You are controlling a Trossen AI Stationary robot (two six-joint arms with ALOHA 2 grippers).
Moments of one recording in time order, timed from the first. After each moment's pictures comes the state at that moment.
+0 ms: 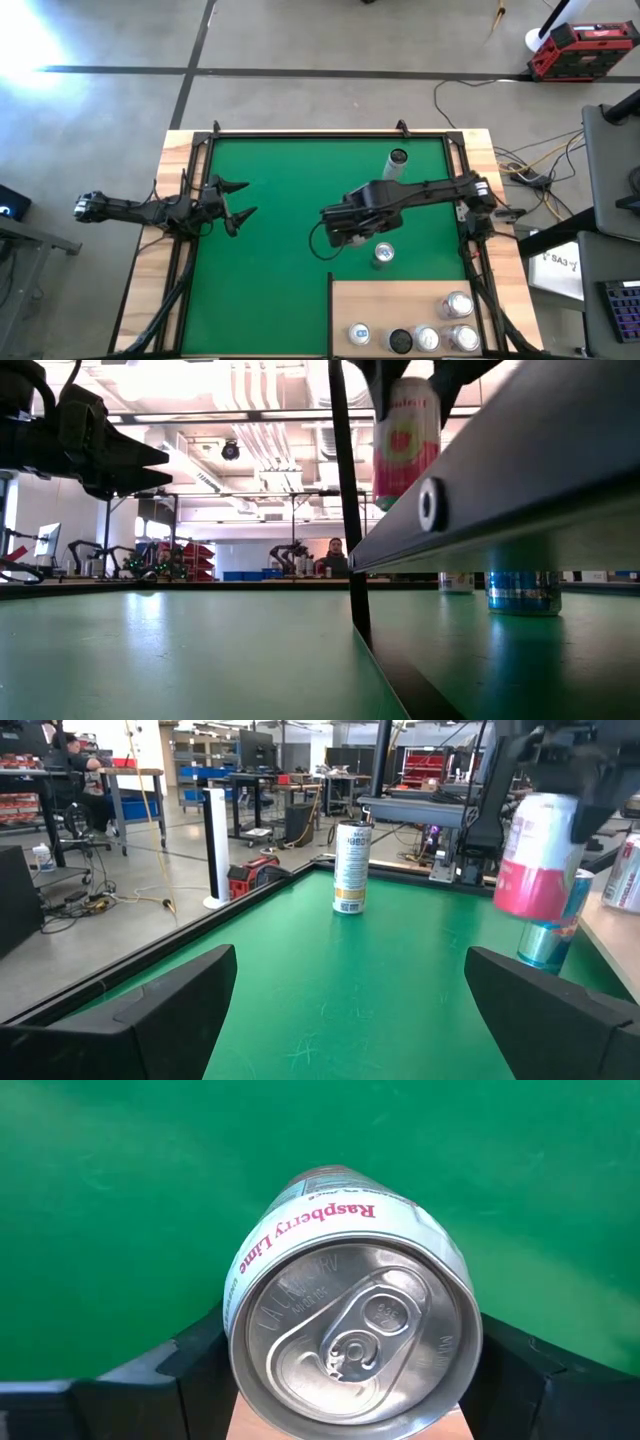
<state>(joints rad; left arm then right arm) -0.13 0.11 0.01 0.08 -0.53 -0.06 0.15 1.97 2.07 -1.57 0.00 1.41</state>
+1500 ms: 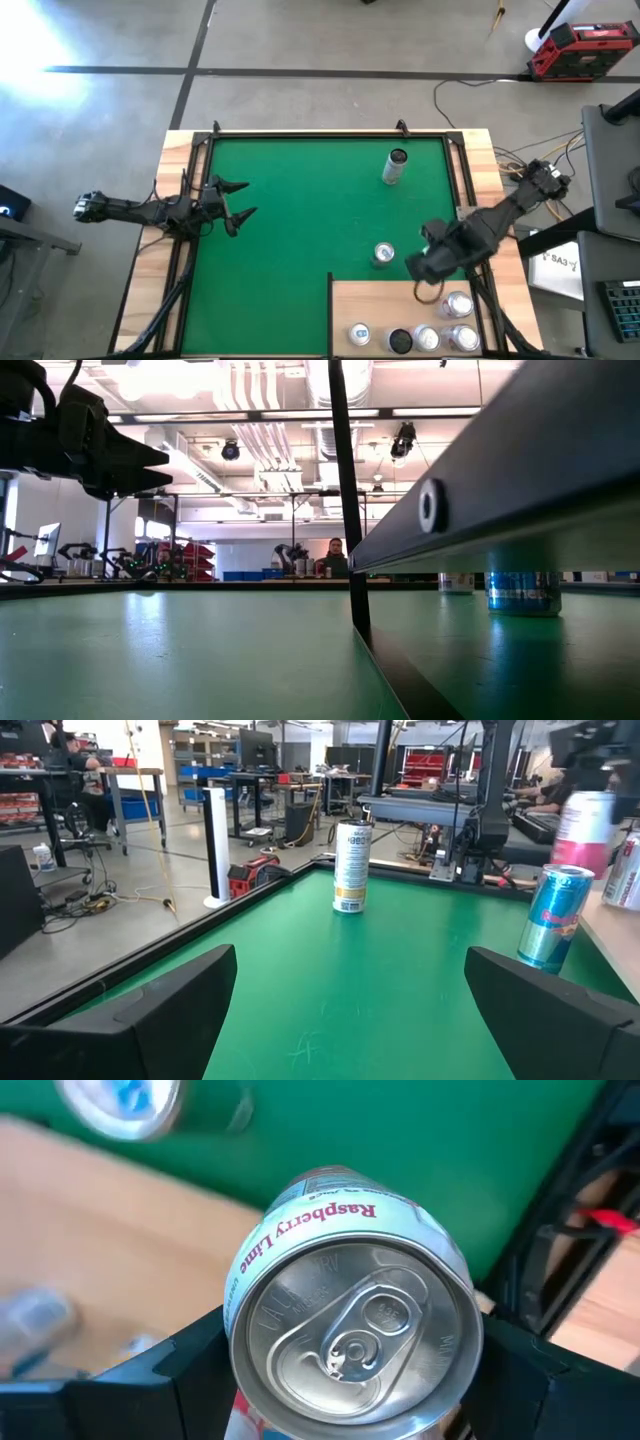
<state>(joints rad) -0.13 0.11 0.01 0.08 -0.53 -0.06 0.59 1.40 1.41 -1.49 -0.04 1.82</state>
